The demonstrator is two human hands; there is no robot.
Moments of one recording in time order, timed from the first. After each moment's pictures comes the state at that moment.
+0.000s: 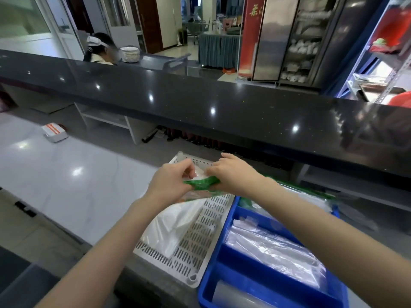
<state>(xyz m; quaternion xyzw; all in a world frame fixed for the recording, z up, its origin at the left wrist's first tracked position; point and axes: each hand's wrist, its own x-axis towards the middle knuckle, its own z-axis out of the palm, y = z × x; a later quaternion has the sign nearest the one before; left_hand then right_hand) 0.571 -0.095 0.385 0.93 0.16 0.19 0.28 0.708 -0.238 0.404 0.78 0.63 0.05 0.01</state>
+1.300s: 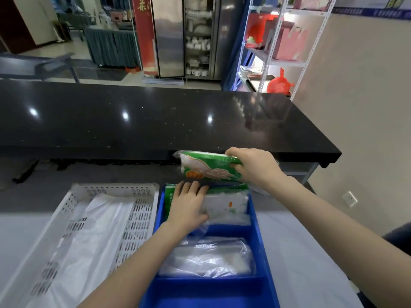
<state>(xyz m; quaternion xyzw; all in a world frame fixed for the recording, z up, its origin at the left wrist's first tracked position) 0.731 -0.255 0.292 0.99 -0.09 0.12 0.07 0.805 -0.445 0.413 0.94 0.30 0.14 -0.06</state>
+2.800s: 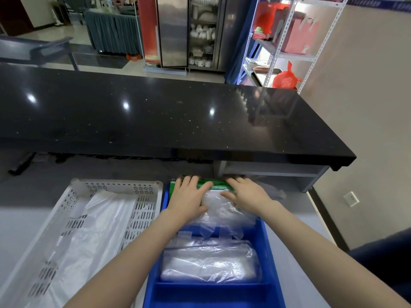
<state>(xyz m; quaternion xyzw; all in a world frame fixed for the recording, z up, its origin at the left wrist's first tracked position) 0.762 -0.233 0.282 0.99 -0.10 0.06 0.06 0.821 -0.433 0.300 0.97 0.22 -0.08 -0.04</state>
